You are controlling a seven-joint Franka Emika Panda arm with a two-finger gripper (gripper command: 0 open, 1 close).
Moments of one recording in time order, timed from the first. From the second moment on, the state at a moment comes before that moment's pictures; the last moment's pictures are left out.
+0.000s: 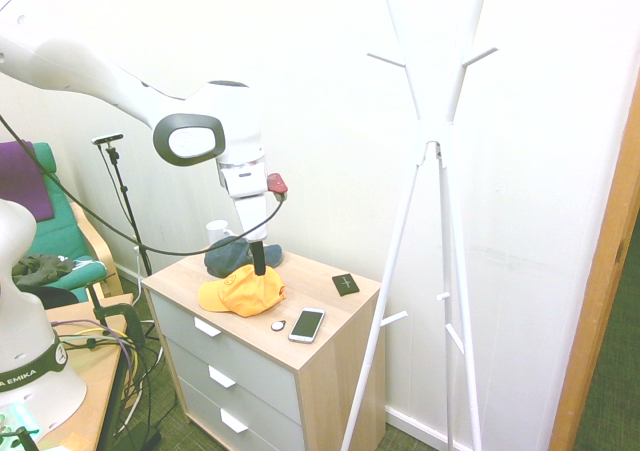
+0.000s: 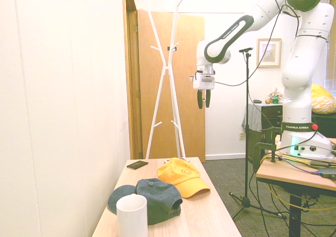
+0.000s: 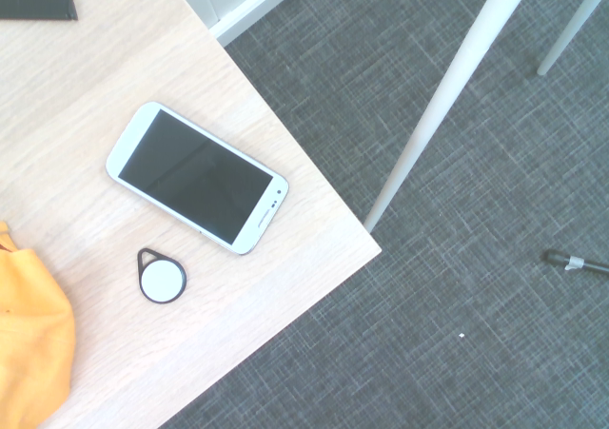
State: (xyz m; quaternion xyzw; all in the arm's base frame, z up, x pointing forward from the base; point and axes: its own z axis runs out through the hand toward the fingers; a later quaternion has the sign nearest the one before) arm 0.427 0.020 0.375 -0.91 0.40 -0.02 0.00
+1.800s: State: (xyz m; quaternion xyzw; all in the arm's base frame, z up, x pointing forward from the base) arm 0.485 0.314 0.173 -0.96 0.27 0.03 -0.03
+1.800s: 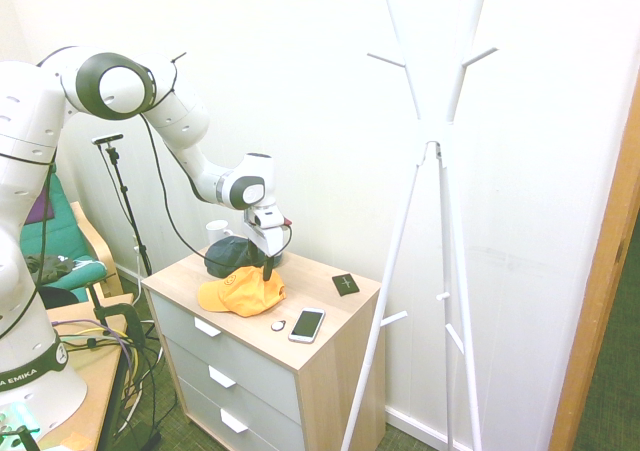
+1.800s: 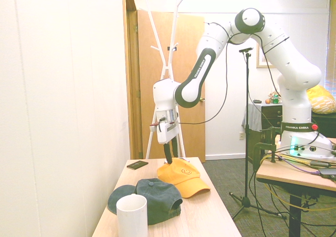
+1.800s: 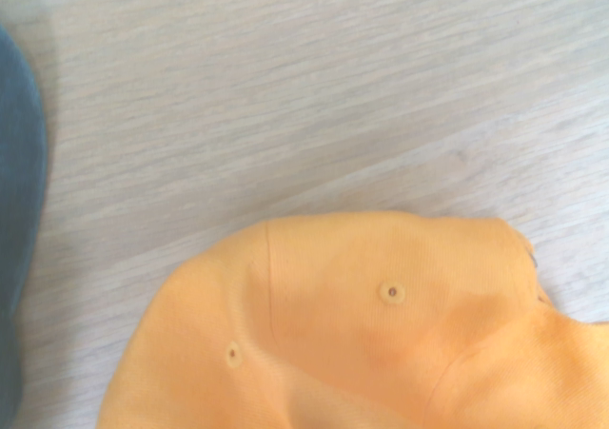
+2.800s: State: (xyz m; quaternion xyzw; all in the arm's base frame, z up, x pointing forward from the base) arm 0.482 0.311 0.169 -0.96 0.27 0.03 -0.03
